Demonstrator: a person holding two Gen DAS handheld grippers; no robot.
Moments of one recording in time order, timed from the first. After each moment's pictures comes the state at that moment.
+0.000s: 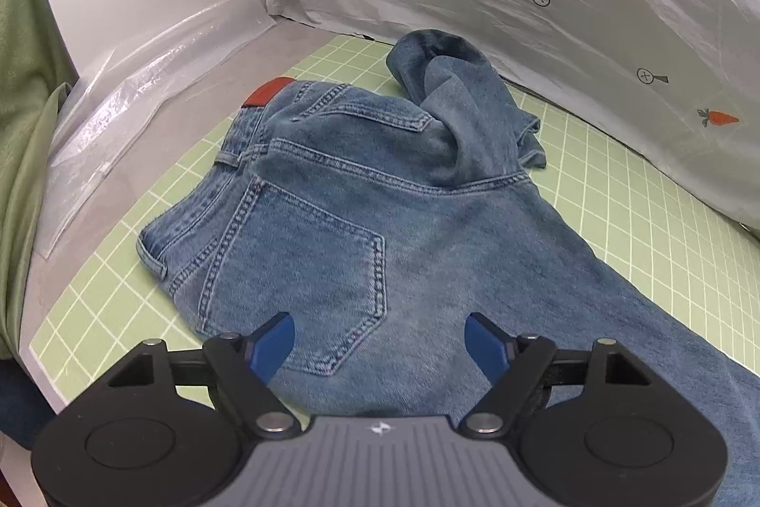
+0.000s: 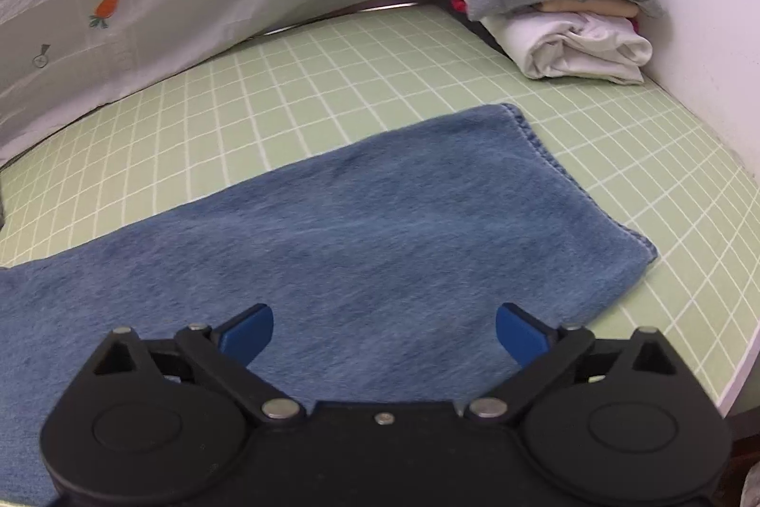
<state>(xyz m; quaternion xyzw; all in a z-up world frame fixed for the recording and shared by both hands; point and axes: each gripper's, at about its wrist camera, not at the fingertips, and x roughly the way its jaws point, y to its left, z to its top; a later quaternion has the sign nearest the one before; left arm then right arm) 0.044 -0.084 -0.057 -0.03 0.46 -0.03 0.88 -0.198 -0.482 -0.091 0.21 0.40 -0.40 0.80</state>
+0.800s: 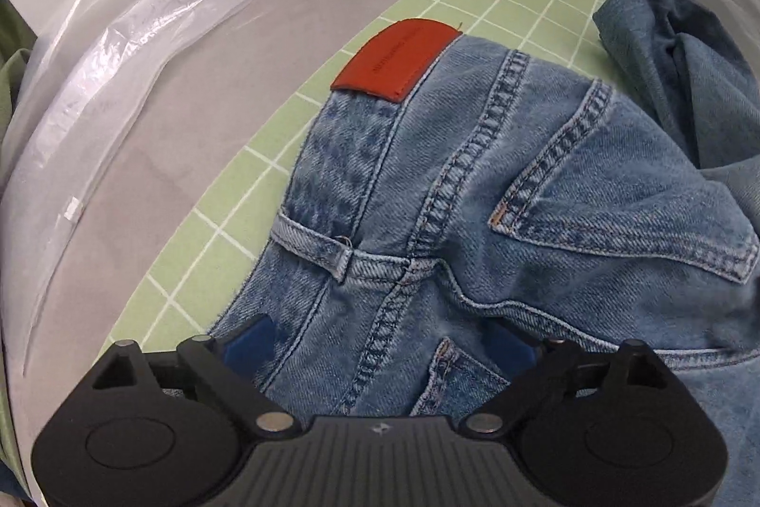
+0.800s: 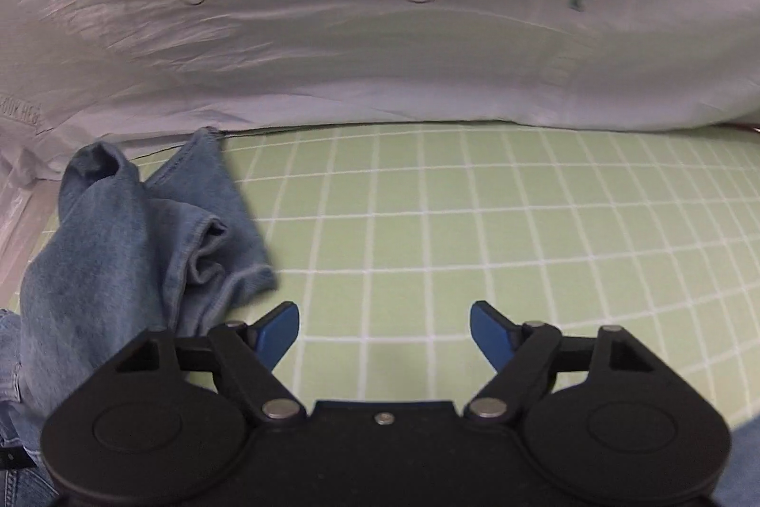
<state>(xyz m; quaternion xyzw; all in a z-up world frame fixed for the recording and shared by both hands) 0.252 -0.002 -0.162 0.00 0.57 0.05 0.82 0.183 -0.341 -0.118 0.14 0.41 -0.17 0.88</state>
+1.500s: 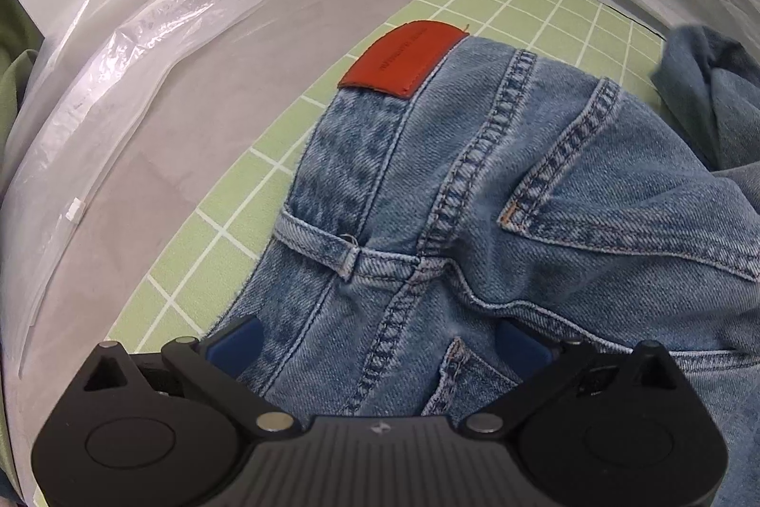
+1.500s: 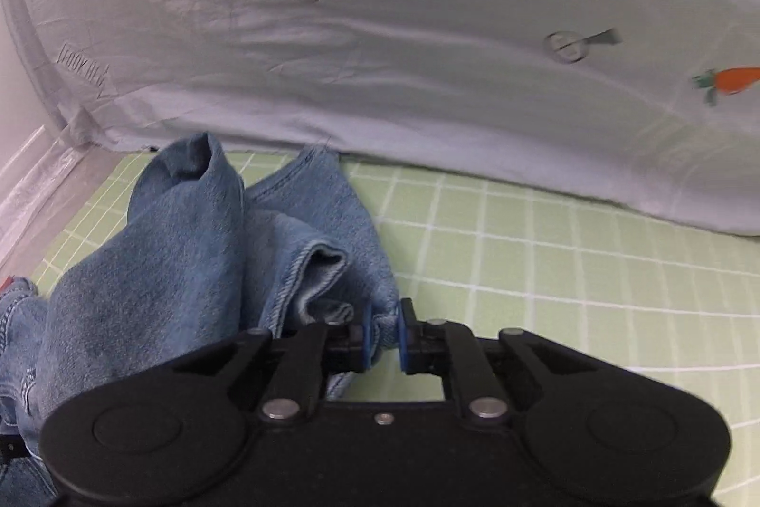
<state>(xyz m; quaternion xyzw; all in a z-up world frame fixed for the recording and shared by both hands) 0.233 -0.003 -0.160 -0.01 0.56 0.06 0.83 0.190 -0.337 -0.099 0.06 0.37 -0.14 0.92</state>
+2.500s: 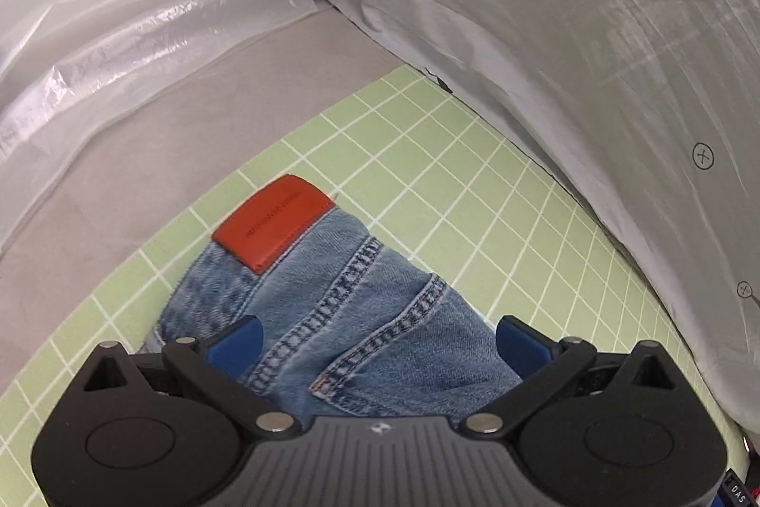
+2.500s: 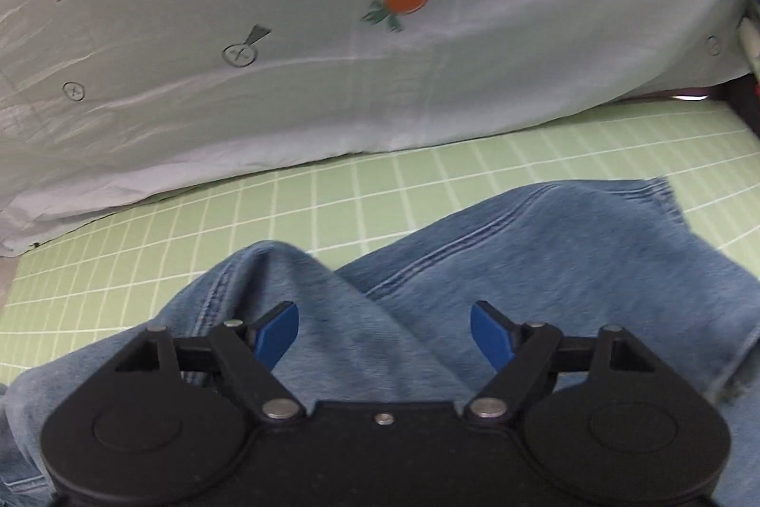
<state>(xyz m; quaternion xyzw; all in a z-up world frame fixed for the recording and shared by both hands) 0.285 -0.018 -0.092 -0.18 0.51 -0.01 0.84 0.121 -0.429 -0.119 0.20 0.39 -0.24 0.87</state>
